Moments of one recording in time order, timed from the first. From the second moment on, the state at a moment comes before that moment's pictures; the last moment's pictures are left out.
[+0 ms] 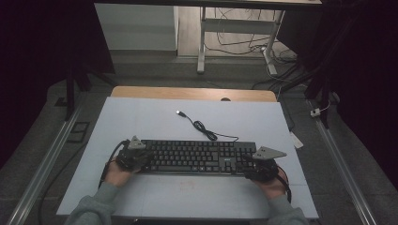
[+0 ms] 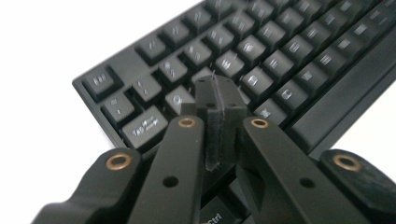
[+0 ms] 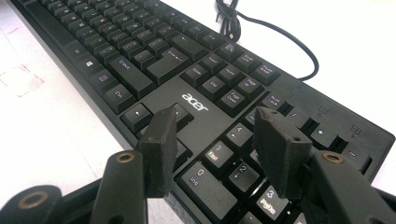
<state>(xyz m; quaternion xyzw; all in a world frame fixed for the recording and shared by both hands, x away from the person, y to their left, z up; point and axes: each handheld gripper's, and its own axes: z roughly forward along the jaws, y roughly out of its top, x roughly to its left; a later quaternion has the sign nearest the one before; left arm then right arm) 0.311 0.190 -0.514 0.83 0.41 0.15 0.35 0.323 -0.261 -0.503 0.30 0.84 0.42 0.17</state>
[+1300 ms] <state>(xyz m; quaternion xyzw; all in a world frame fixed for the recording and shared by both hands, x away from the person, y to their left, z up) 0.296 0.199 -0.476 0.78 0.41 0.17 0.44 0.324 -0.261 -0.504 0.30 0.84 0.41 0.17</state>
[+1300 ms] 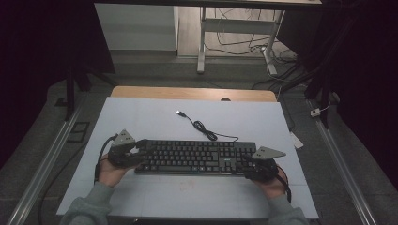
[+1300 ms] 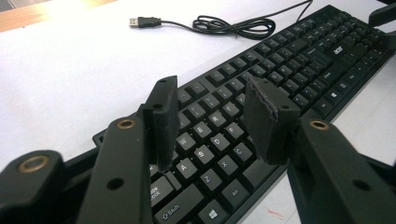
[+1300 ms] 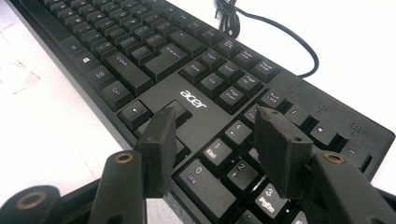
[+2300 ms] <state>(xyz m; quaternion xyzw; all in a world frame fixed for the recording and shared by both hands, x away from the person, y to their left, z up) 0.297 0.160 -0.501 0.84 0.36 0.14 0.38 0.326 -0.260 -0.507 0.31 0.85 0.39 0.18</state>
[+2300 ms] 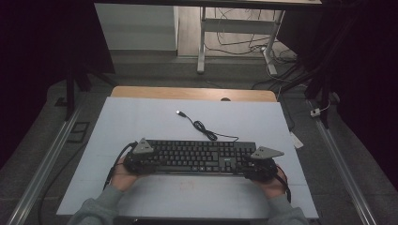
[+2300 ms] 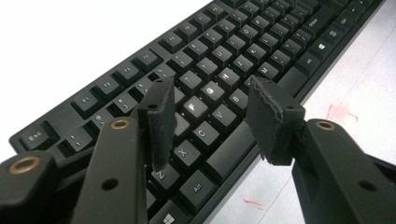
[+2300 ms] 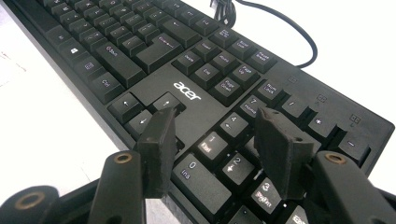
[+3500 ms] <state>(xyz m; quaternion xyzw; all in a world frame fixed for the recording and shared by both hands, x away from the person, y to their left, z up) 0.297 0.135 -0.513 0.86 0.33 0.12 0.37 0.326 -0.260 -0.507 0.30 0.85 0.40 0.18</state>
